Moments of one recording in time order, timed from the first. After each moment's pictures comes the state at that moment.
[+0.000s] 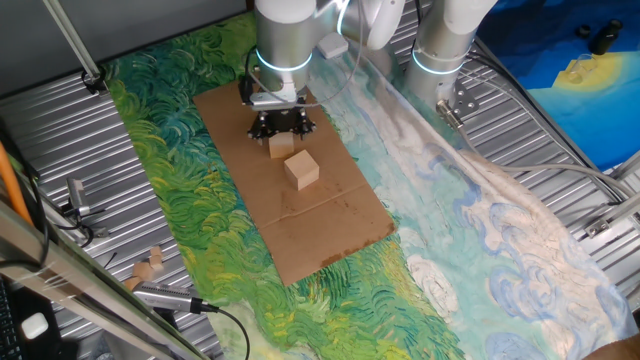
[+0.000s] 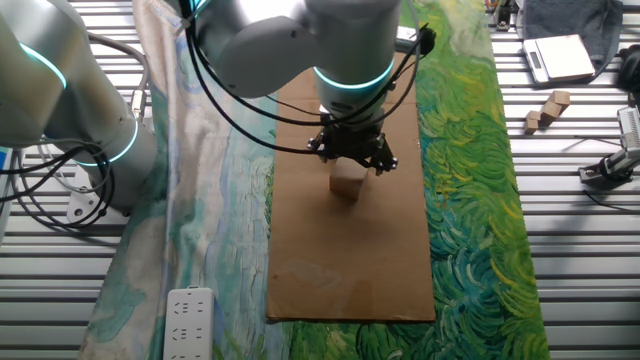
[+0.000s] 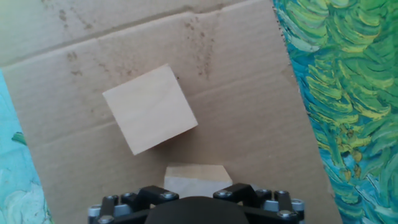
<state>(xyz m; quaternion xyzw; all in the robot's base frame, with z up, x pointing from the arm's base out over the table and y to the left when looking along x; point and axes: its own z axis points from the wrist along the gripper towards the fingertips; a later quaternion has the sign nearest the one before) 0.419 -0.015 0.050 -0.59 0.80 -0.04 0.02</state>
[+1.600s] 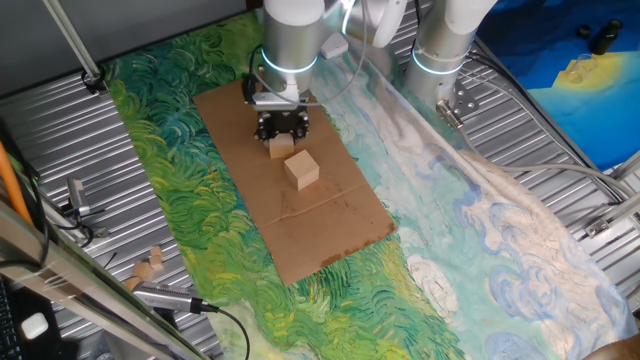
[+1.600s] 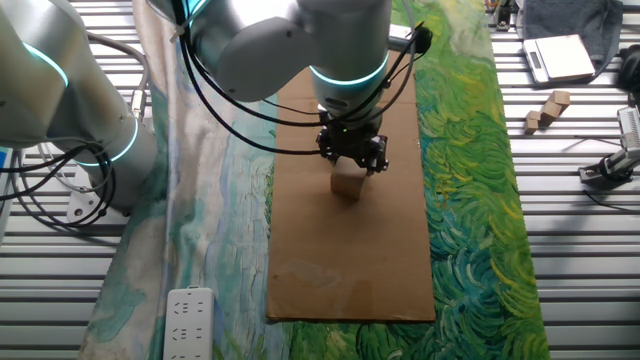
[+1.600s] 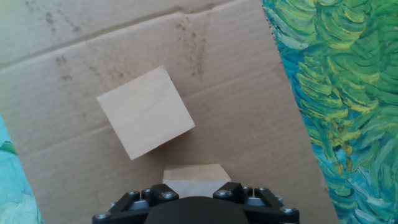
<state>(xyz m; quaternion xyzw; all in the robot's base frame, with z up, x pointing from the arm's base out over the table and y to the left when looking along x) 0.419 -0.016 0.049 -0.57 0.82 -0.05 0.03</state>
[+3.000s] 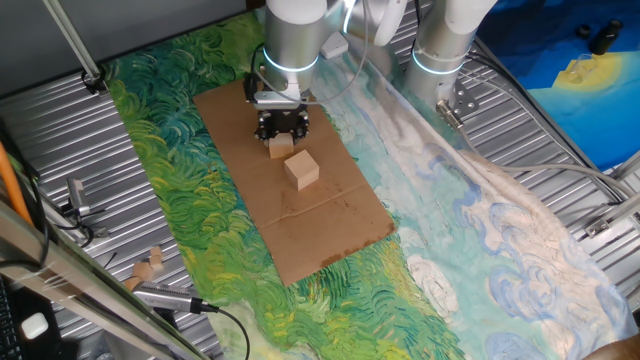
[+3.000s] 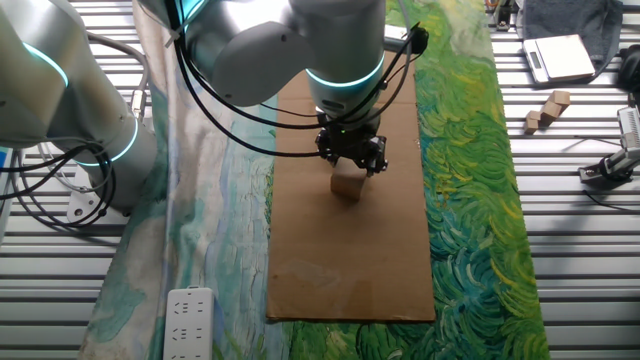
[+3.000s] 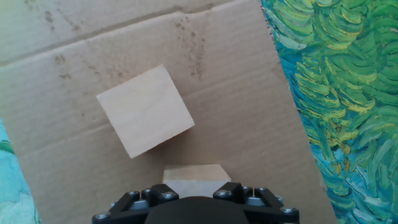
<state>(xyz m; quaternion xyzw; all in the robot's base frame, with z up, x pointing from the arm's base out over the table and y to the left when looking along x) 0.420 -0.015 0.048 -0.58 0.82 -0.05 0.03</state>
